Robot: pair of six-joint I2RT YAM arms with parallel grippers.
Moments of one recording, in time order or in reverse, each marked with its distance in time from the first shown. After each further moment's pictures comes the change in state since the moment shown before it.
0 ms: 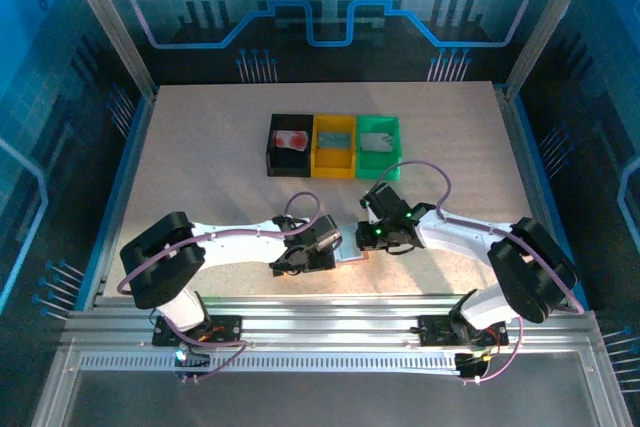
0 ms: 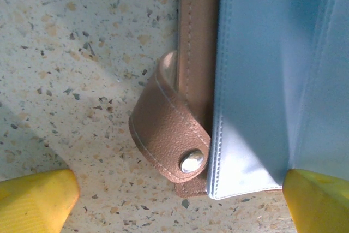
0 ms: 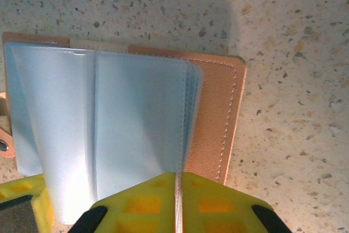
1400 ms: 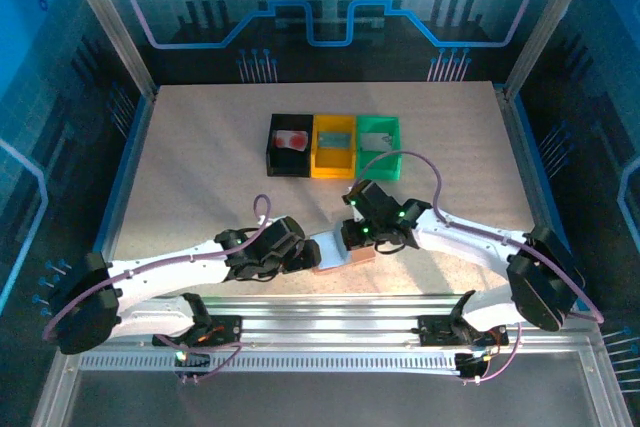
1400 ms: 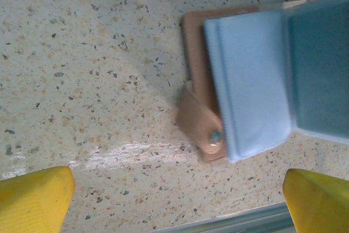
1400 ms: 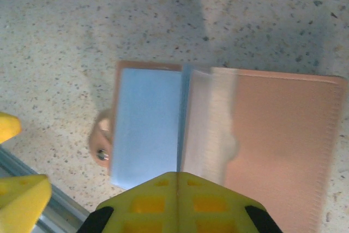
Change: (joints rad) left arm 0.043 -0.451 -0.246 0.106 0.032 0.030; right arm 0.150 -0.061 0.148 -0.129 0.066 0.003
